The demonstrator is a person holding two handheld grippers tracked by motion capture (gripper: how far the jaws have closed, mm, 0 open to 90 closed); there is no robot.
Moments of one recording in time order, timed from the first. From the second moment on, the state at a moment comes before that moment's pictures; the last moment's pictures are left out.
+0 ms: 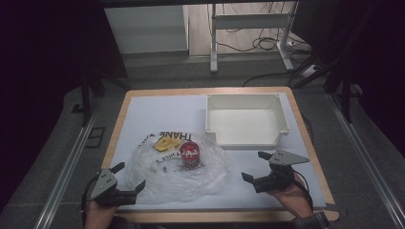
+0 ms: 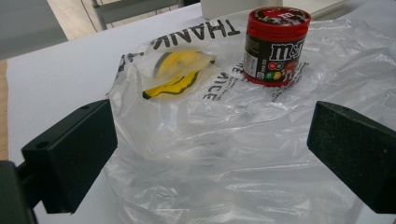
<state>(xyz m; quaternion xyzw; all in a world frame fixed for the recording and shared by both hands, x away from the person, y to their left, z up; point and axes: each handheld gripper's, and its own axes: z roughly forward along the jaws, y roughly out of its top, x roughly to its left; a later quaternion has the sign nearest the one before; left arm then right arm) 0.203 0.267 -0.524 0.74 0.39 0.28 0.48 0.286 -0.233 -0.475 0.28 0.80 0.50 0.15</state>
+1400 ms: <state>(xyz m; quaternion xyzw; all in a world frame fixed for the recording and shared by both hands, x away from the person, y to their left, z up) 0.196 0.273 -0.516 0.70 0.37 0.30 0.53 0.317 -0.173 -0.469 0.25 0.86 0.44 0.11</state>
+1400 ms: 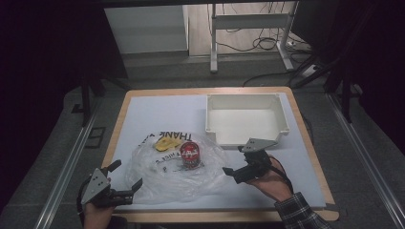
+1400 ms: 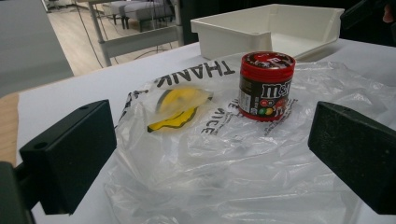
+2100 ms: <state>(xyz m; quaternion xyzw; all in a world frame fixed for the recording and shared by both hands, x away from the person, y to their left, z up) 0.195 0.273 -0.515 0.70 0.36 0.31 0.53 0.332 -0.140 -0.473 0.23 0.88 0.41 0.10</state>
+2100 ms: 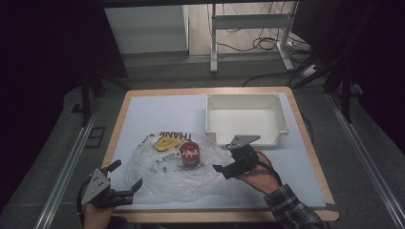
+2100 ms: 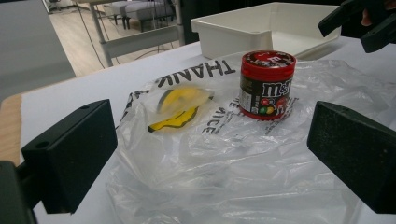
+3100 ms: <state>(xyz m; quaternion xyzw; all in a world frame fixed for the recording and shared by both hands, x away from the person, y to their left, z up) 0.195 0.273 -0.515 0.70 0.36 0.31 0.52 0.354 -0.069 -0.487 0.18 0.90 0.38 0.09</state>
